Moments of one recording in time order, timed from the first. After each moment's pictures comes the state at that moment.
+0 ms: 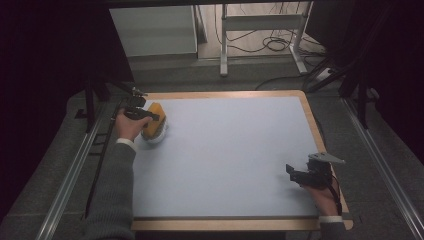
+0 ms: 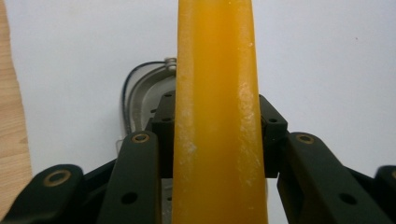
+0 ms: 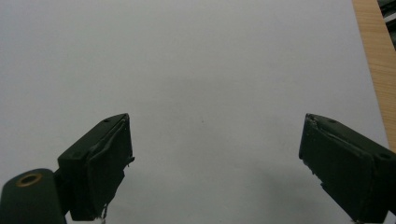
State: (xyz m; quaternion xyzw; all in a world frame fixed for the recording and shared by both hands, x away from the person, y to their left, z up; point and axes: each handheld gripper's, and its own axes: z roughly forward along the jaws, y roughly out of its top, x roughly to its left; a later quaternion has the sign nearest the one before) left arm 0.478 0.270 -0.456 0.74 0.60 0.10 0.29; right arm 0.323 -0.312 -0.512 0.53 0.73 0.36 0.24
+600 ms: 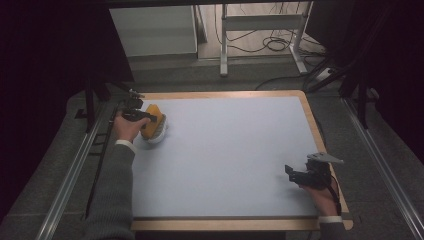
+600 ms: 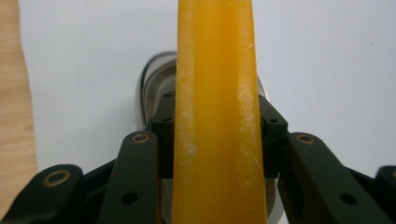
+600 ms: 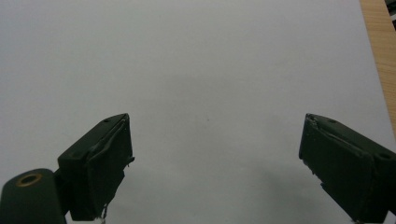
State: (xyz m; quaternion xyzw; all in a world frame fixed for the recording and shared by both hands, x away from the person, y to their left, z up) left arm 0.476 0.276 -0.467 0.73 0.61 0.09 0.28; right arm 0.323 -0.309 -0.512 0.52 0.73 0.36 0.24
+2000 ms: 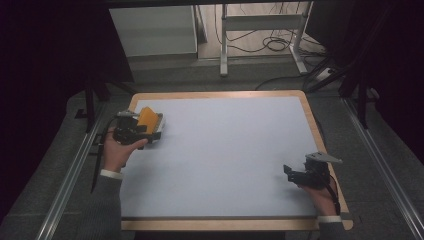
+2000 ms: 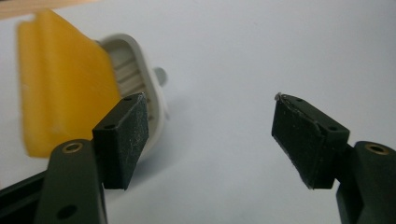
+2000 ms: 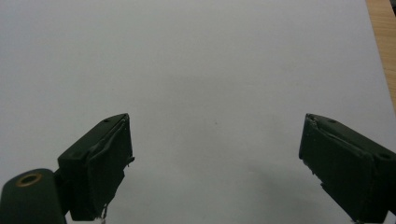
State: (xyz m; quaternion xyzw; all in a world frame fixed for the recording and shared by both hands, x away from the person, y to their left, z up) left arm 0.371 0.262 -0.447 0.77 0.49 0.12 0.39; right arm 0.323 -0.305 -0.510 0.52 0.74 0.37 0.24
